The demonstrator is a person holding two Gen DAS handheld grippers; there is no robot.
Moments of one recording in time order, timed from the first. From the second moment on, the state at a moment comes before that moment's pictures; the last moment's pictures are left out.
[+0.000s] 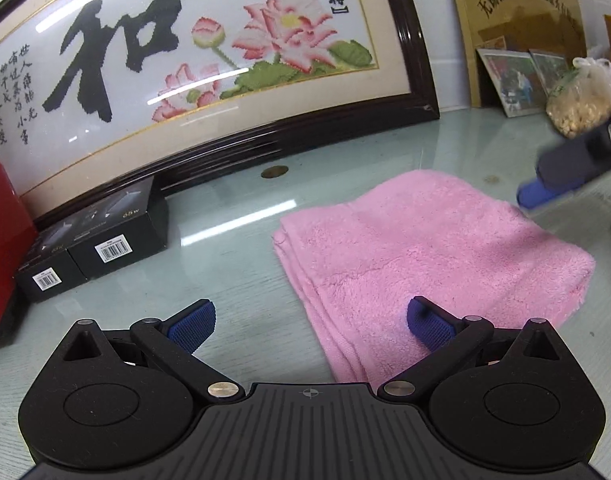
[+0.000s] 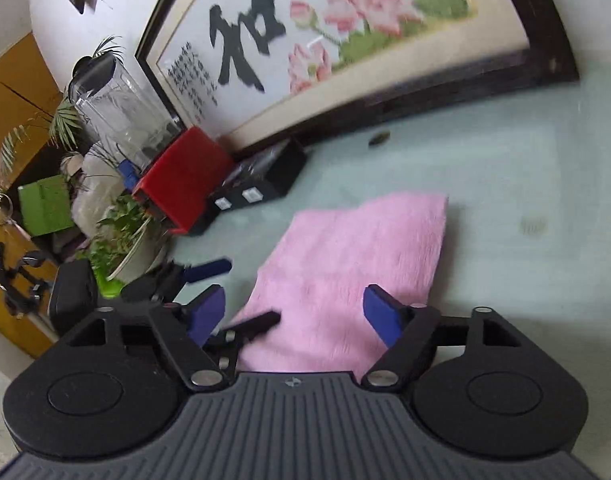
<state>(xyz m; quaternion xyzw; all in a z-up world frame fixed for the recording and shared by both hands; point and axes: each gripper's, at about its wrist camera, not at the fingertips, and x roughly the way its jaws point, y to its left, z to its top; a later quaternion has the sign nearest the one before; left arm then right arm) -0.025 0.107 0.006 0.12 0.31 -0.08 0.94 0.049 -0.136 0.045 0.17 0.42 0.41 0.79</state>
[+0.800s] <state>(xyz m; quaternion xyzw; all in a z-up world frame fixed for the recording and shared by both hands) -0.023 0.105 0.004 0.12 0.31 -0.06 0.94 0.028 -0.122 0.044 0.02 0.38 0.44 0.81</state>
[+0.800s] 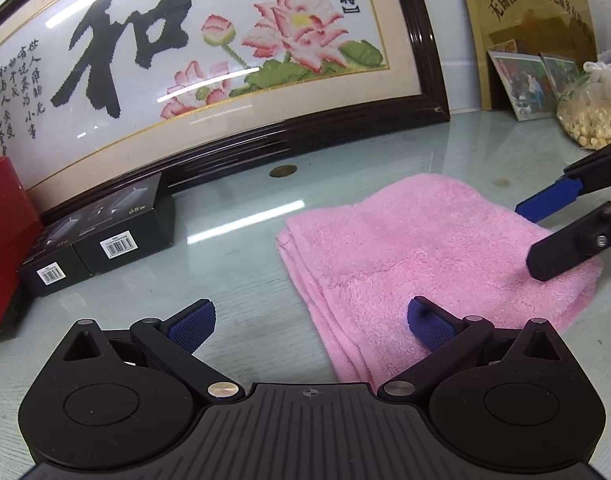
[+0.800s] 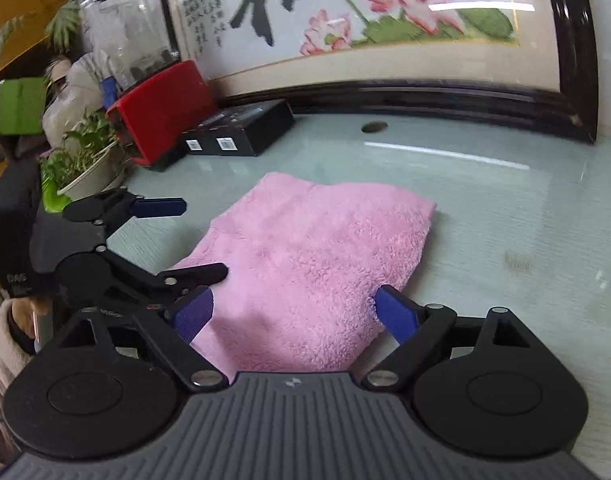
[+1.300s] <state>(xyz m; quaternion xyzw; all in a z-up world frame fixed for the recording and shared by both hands) -0.021 0.121 0.008 0.09 0.33 -0.05 0.94 -0.027 -0.075 0.035 -0.18 0.32 0.46 0.81</state>
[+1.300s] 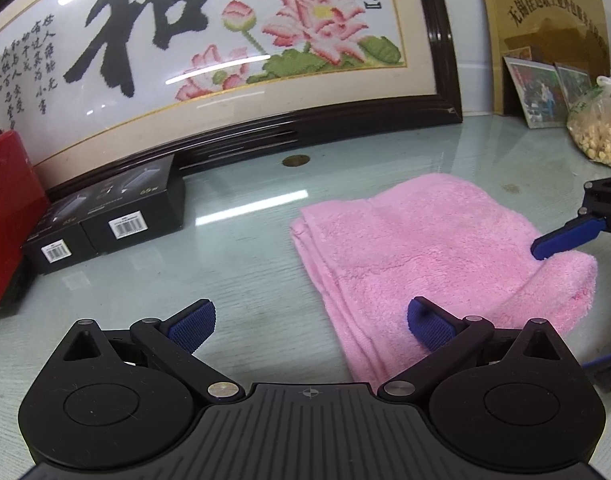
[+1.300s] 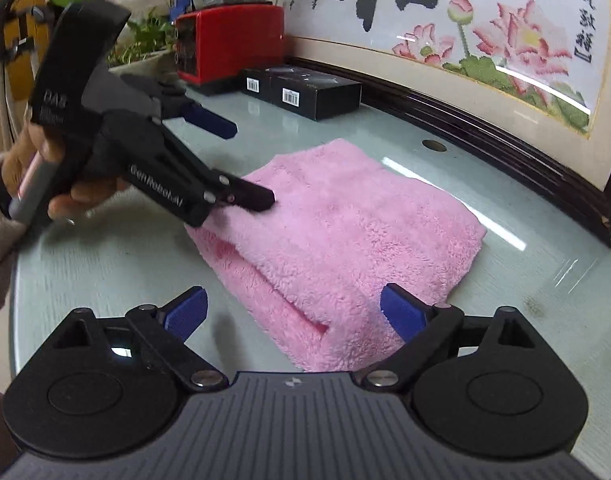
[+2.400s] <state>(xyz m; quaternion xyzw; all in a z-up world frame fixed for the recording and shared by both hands) -0.009 0.138 0.006 0.06 0.36 0.02 0.93 0.017 -0.107 0.028 -0.07 0.36 0.37 0.85</state>
